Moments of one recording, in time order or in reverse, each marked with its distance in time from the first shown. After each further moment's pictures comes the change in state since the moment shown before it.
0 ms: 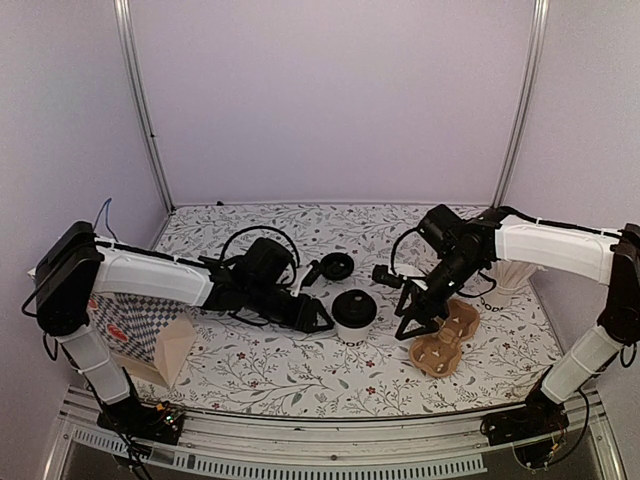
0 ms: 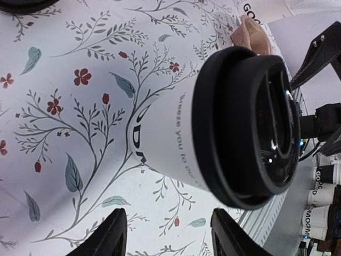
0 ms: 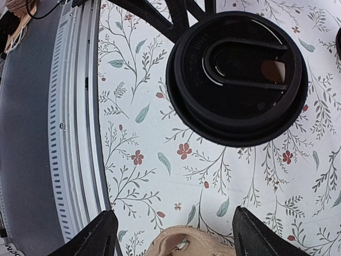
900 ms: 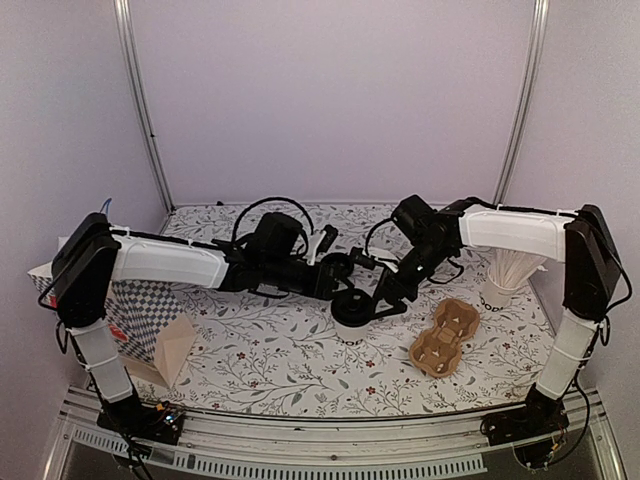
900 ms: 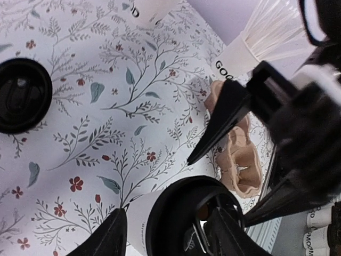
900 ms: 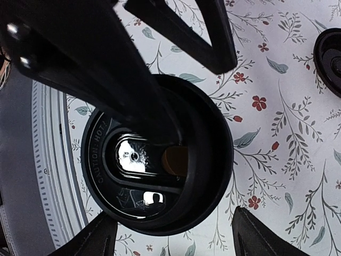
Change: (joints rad) left arm 0.039 0.082 0.178 0.123 -0.014 0.053; right arm 0.000 0.241 0.196 0.093 0.016 0.140
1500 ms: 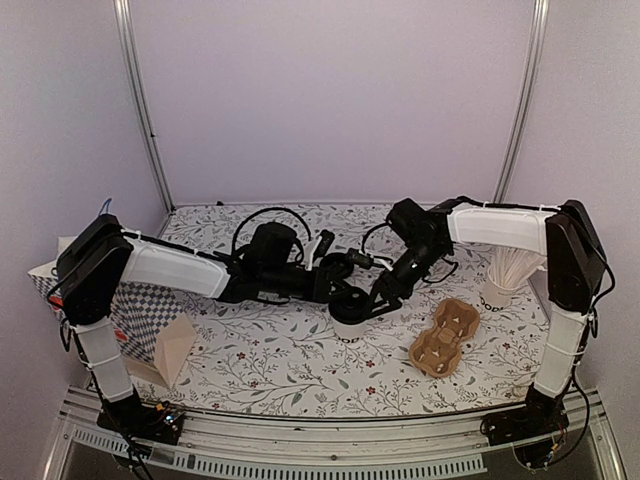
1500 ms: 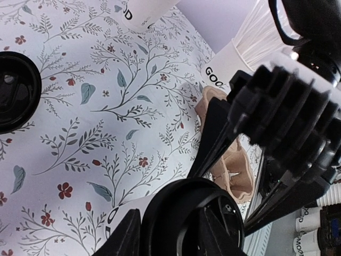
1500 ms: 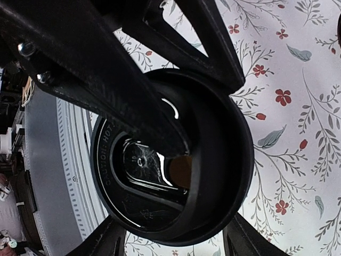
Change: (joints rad) left arm 0.006 0.050 -0.093 0.190 0.061 -0.071; right arm -0.027 0.103 0.068 -0.058 -0.109 0.089
